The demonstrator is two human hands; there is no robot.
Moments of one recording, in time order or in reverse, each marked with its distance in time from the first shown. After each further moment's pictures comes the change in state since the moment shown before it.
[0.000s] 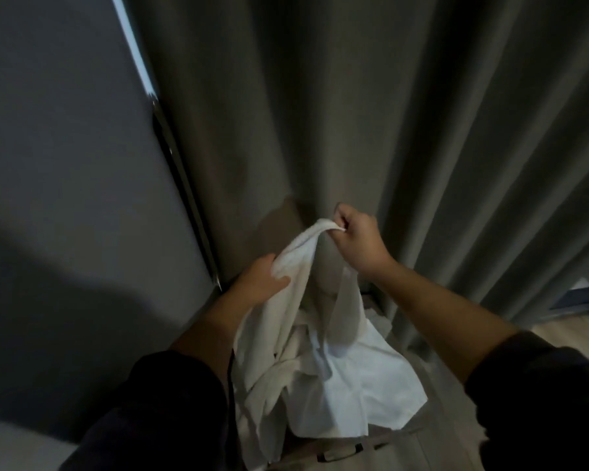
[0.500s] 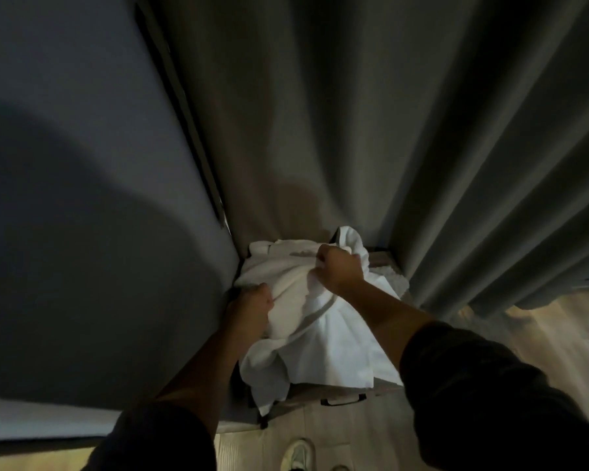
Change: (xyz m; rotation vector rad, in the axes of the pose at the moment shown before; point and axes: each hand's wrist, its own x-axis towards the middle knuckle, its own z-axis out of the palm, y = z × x) left_hand -0.080 -0.084 0.076 0.320 -0.123 -0.174; right_hand -0.081 0.102 0.124 -0.514 -0.482 0.280
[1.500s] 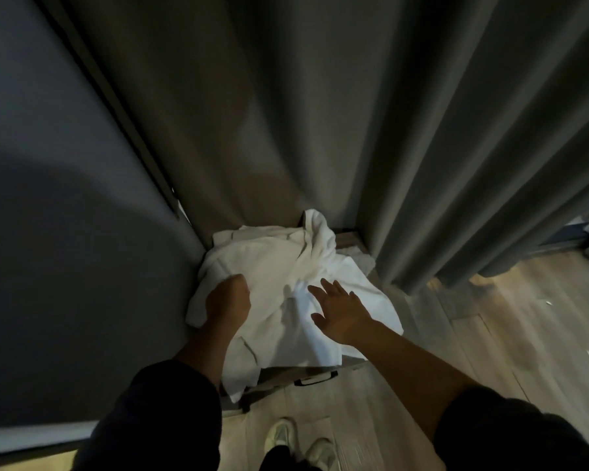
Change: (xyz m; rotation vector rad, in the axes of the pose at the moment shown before) left_hand 0.035 0.018 0.048 0.176 0.045 -0.162; right_hand -0.104 0.075 0.008 -0.080 -0.438 0.008
